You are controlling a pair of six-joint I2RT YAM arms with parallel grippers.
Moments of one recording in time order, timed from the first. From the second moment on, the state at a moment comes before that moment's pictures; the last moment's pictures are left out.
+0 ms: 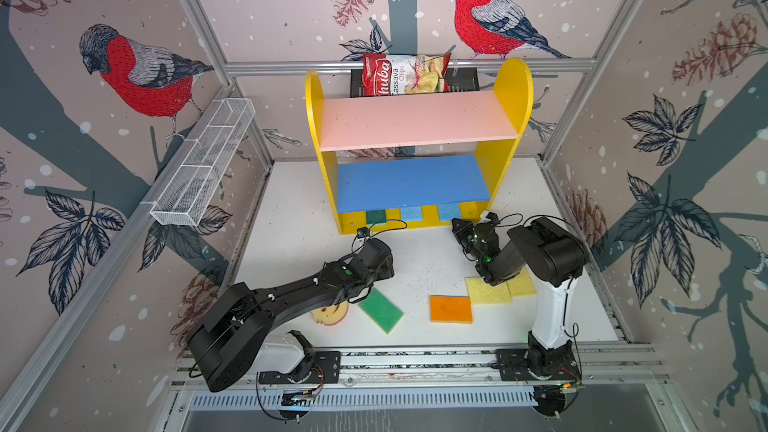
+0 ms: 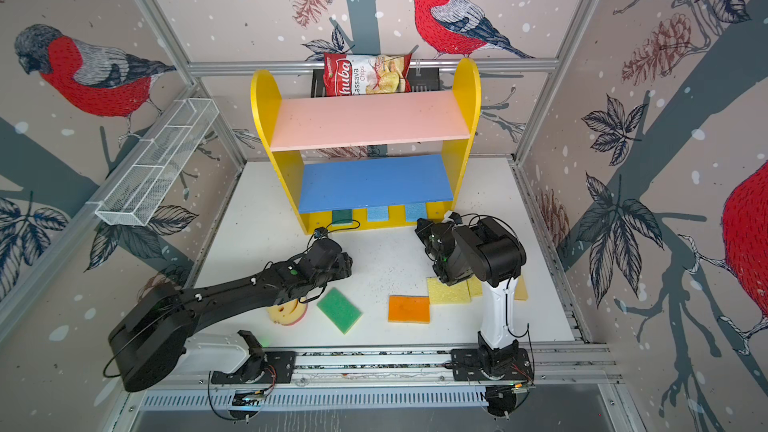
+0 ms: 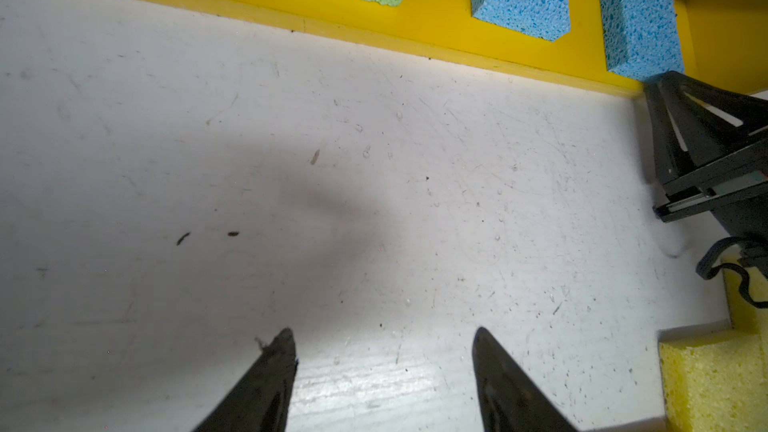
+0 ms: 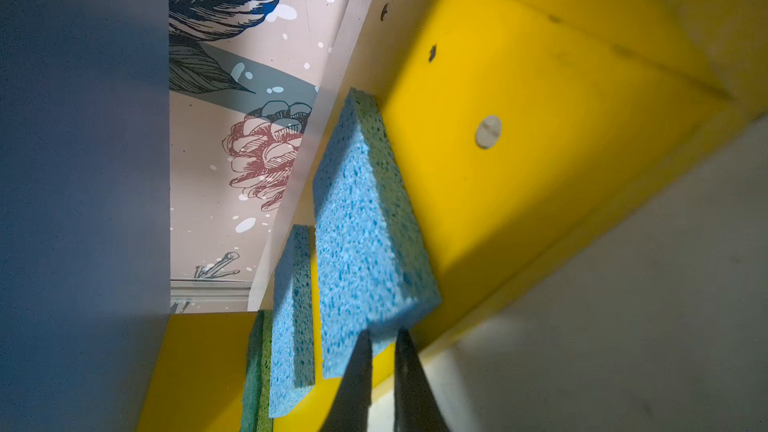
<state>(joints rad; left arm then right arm) -0.79 1.33 0.61 -0.18 -0.21 -0.86 0.44 2.03 0.55 1.14 0.05 1.15</state>
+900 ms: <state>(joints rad) -0.79 1.30 0.61 -0.18 -0.21 -0.86 0.44 1.97 0.53 1.07 0.04 1.15</state>
